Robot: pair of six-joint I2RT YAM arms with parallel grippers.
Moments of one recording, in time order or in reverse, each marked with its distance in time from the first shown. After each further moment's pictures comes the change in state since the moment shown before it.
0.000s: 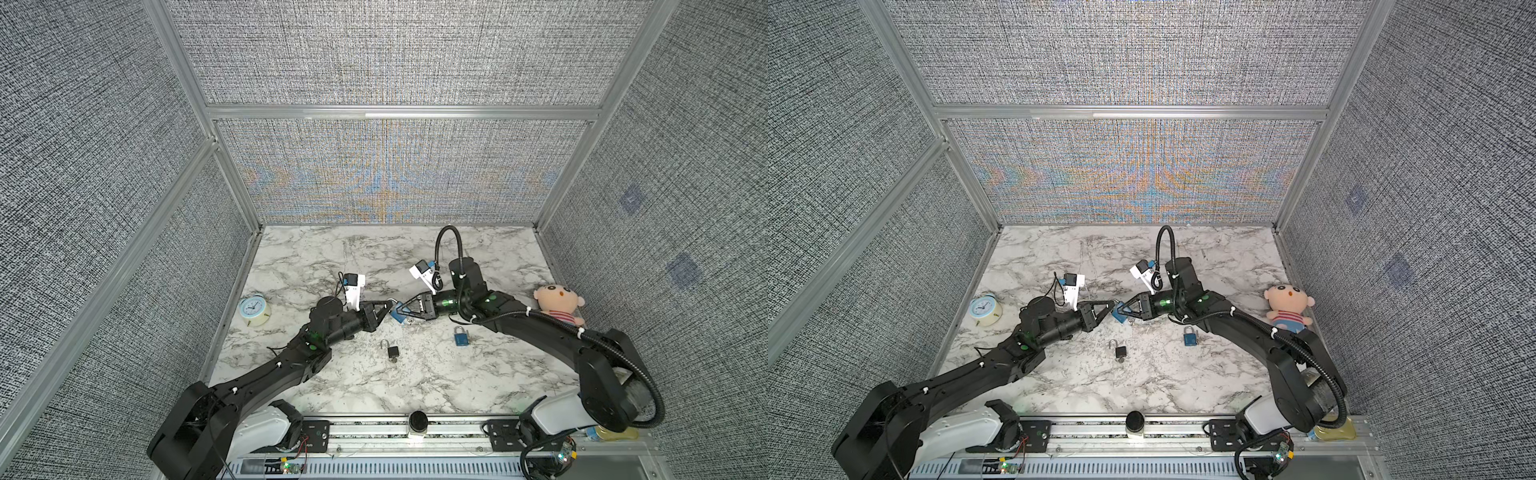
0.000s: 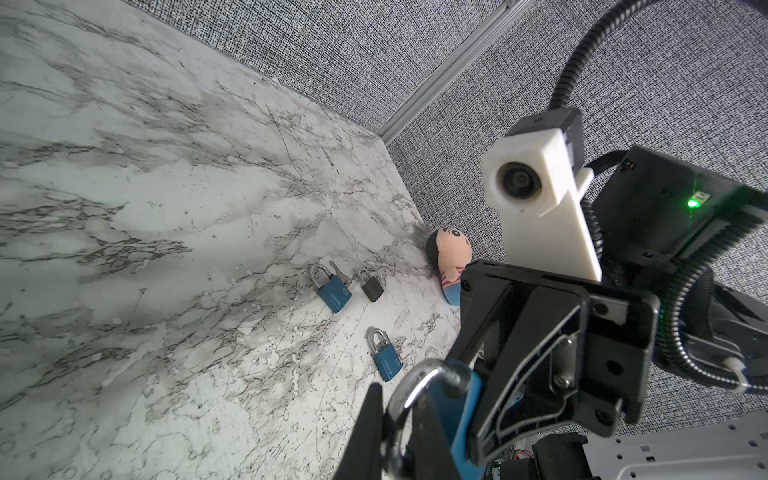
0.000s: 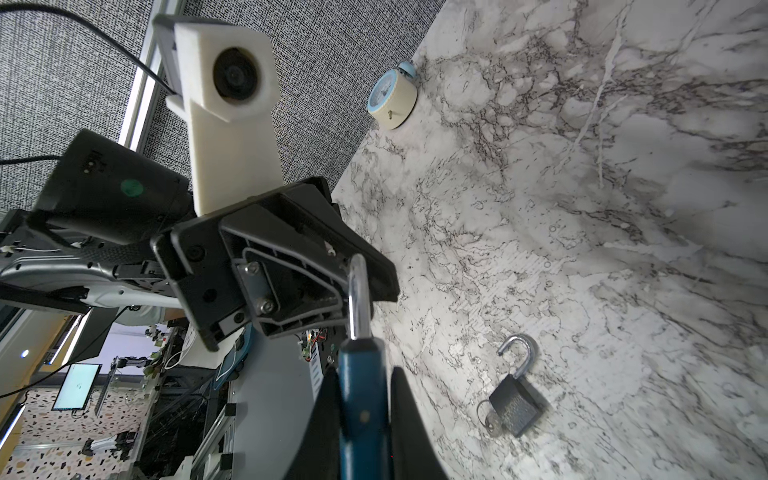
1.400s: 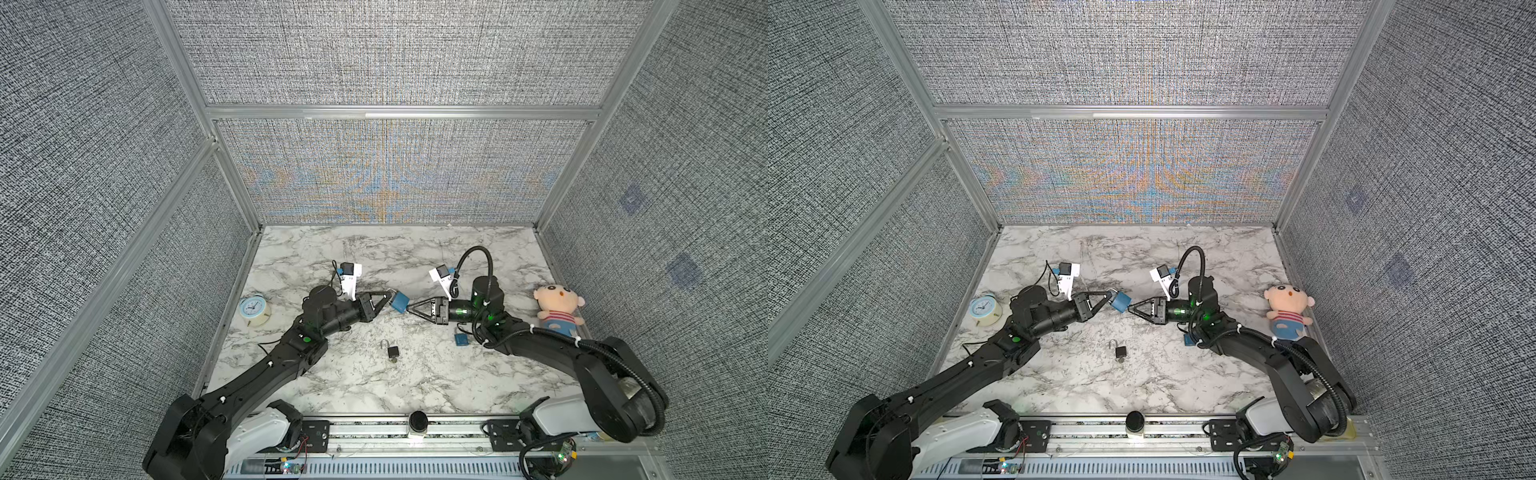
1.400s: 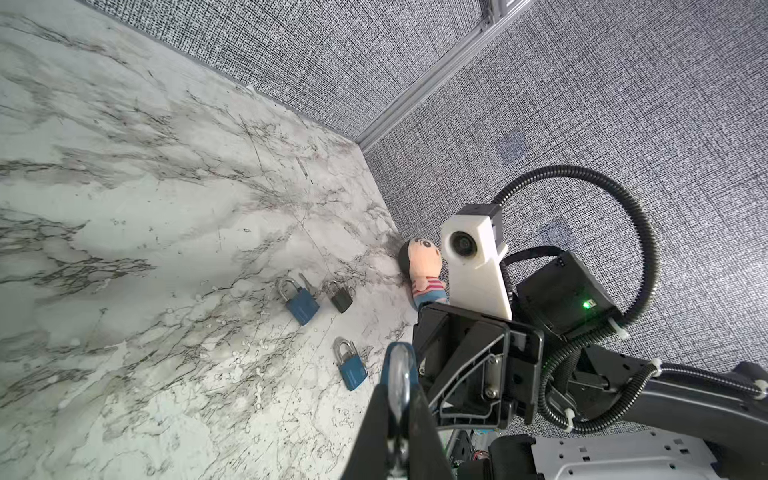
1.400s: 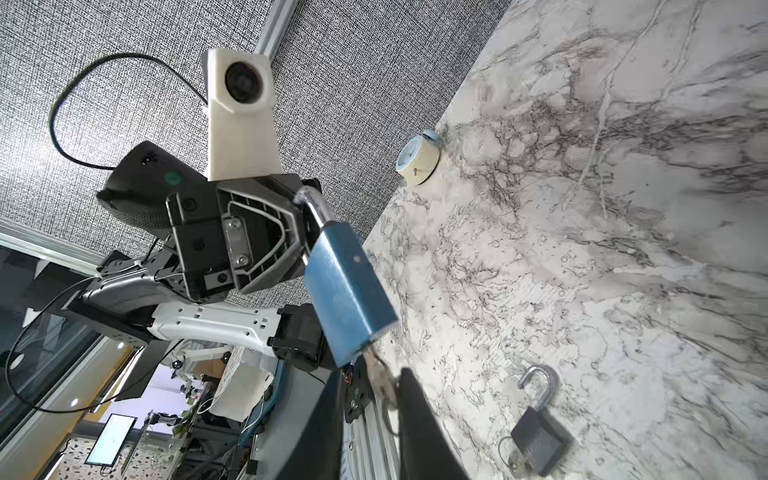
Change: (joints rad) left arm 0.064 -0.037 0.100 -0.099 0.085 -0.072; right arm -0.059 -0.057 -0.294 0.586 -0.047 0.323
